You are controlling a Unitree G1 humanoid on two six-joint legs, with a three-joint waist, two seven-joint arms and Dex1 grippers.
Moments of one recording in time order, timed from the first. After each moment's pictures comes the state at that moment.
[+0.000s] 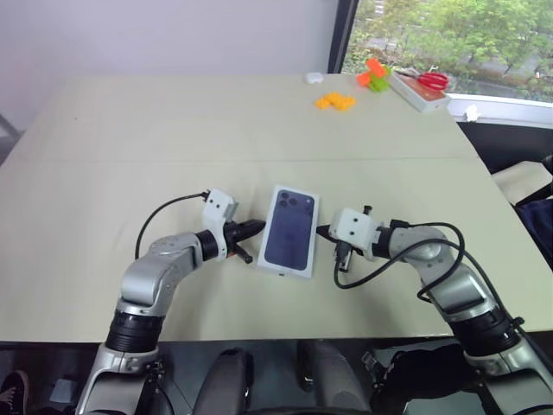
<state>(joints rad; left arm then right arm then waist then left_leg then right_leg) -0.35 0.33 -0.05 -0.15 -0.40 0.75 -0.66 -0.35 -0.64 0.25 -0.17 -0.05 0.28 0.84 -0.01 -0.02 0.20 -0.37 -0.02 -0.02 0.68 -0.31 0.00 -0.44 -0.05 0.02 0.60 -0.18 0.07</state>
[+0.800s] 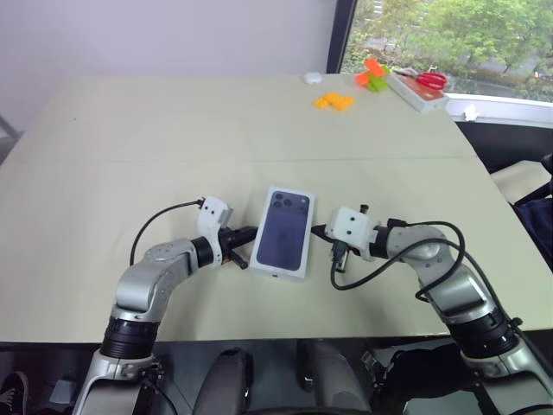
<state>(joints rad) -0.31 0.35 -0.03 -0.15 -0.42 0.76 -0.66 -0.35 -0.62 0.25 -0.24 -0.06 0.34 0.86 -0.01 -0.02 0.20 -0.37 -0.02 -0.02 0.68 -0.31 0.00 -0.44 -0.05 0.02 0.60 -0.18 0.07</state>
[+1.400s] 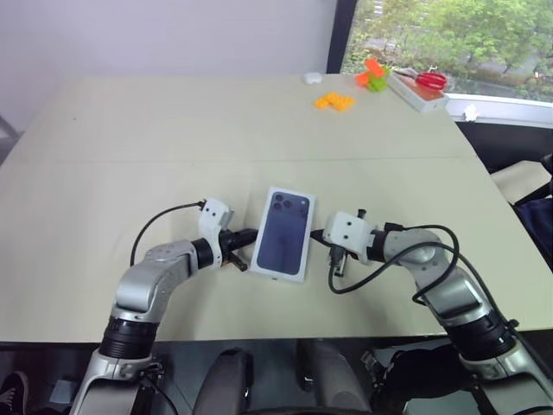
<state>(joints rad) -0.31 0.37 -0.04 -0.14 -0.42 0.76 -0.66 -0.35 -0.62 0.27 -0.23 -0.07 0.34 0.86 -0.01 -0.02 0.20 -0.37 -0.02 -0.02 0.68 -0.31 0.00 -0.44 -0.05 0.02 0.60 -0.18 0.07</state>
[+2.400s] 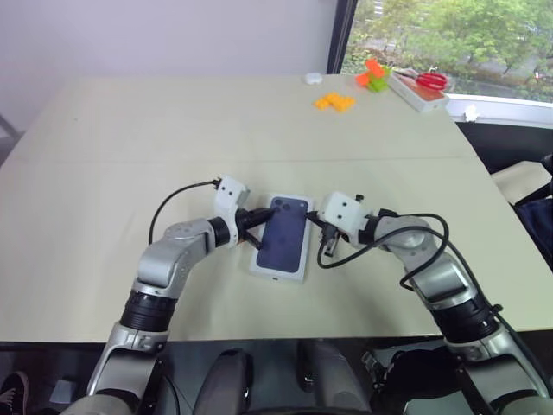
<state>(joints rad) -0.47 0.32 -0.13 -0.03 -0.35 0.69 -0.58 -0.43 -0.57 0.30 -0.15 -0.10 0.36 0.75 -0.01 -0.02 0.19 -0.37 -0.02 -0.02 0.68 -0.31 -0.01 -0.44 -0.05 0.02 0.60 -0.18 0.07</state>
